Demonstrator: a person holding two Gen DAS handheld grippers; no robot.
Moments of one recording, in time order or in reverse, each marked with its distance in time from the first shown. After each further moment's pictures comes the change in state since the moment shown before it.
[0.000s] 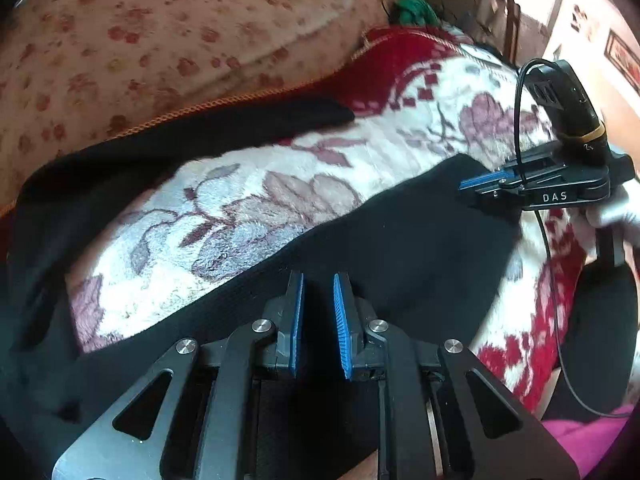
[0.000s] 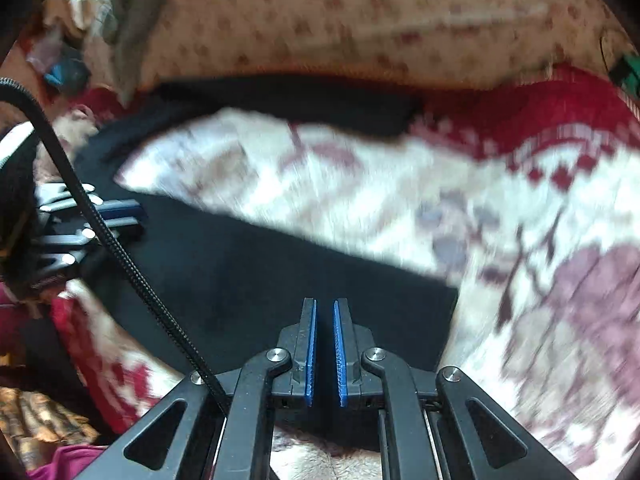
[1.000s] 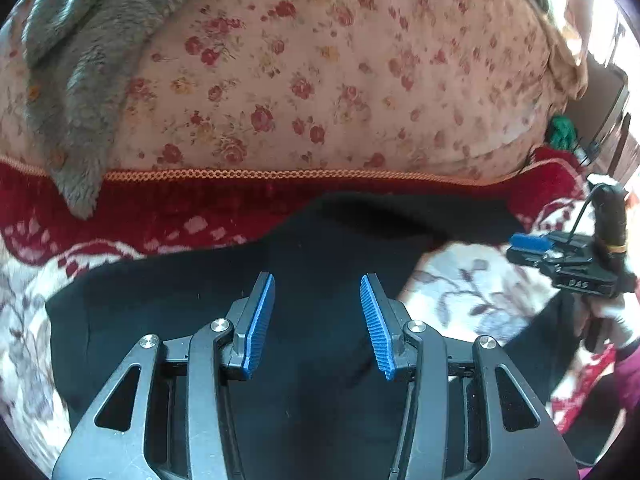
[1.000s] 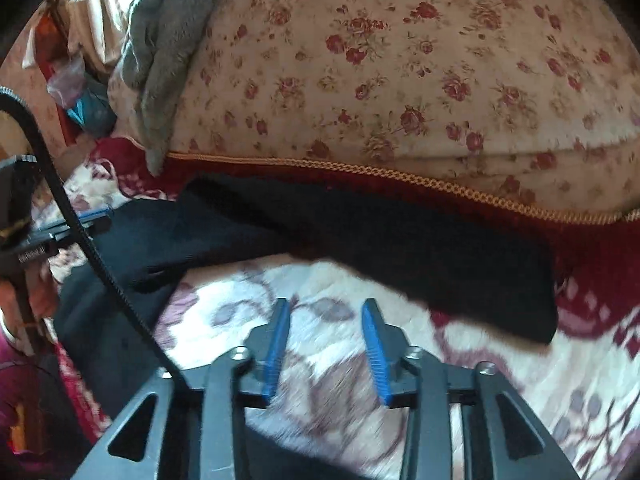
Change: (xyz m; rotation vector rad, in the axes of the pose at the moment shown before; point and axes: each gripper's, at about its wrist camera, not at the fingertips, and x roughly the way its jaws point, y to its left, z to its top) left arm -0.090 0.218 0.015 -0.346 -0.062 0.243; right arm 0.058 0.111 0.148 -0.103 -0.175 0.076
